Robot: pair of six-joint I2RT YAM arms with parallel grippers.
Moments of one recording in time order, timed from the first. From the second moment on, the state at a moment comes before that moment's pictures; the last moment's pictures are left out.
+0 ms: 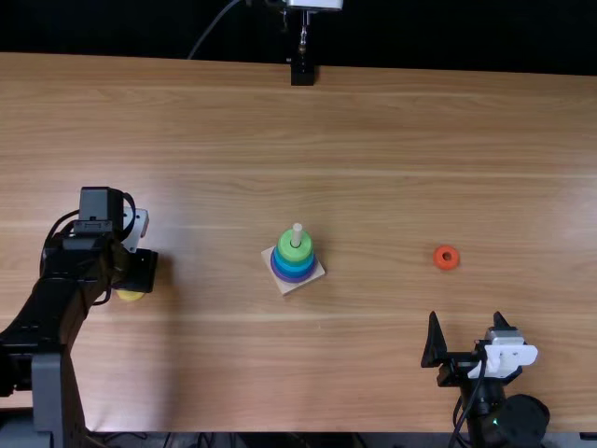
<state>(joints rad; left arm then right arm) 0.03 1.73 1.00 -0.60 -0.02 0.12 -0.07 0.01 0.08 -0.27 -0.10 -0.03</state>
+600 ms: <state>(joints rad) 0.00 1.74 1.01 -0.69 -0.02 0.12 -0.07 0.01 0.08 -0.27 -0.10 -0.03</state>
